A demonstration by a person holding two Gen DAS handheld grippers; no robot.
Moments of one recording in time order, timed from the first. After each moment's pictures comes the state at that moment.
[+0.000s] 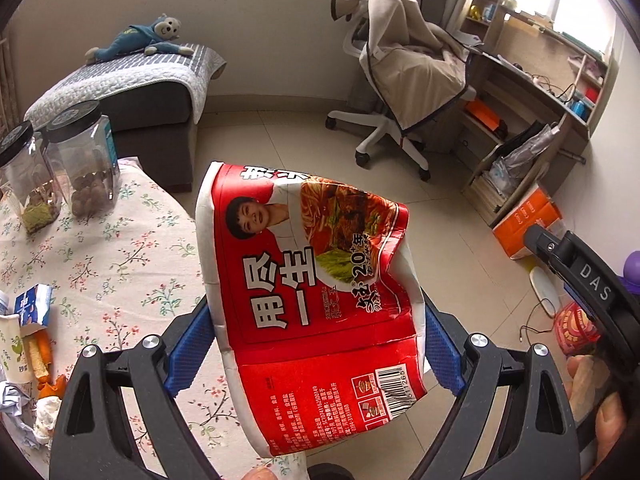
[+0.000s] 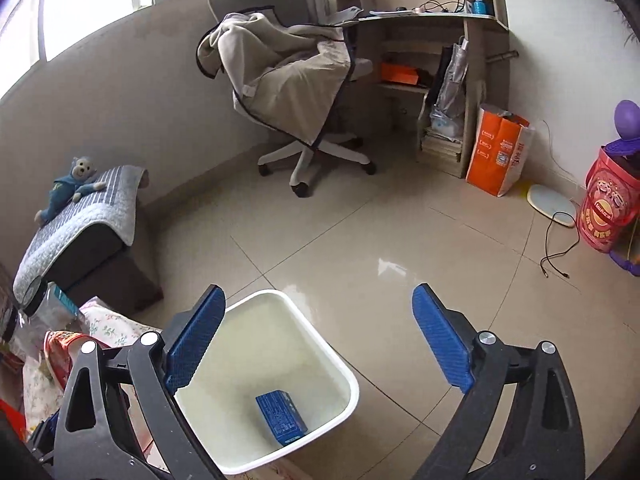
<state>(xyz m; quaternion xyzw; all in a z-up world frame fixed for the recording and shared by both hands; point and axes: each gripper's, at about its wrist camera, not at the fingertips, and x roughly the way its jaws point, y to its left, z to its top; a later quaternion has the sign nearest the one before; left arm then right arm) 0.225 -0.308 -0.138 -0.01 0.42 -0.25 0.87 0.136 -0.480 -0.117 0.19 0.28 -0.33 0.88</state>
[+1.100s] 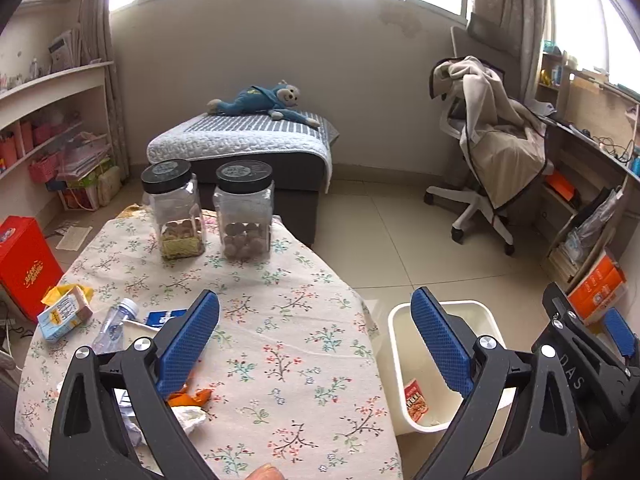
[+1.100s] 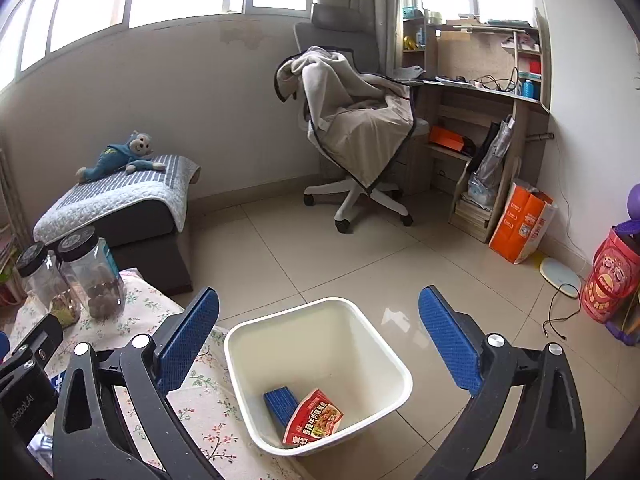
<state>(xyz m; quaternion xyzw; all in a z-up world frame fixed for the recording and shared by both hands) 0.193 -0.167 -0.082 -0.02 0.31 -0.06 0.95 0.144 -0.347 -0.090 0.06 0.24 -0.27 0.93</state>
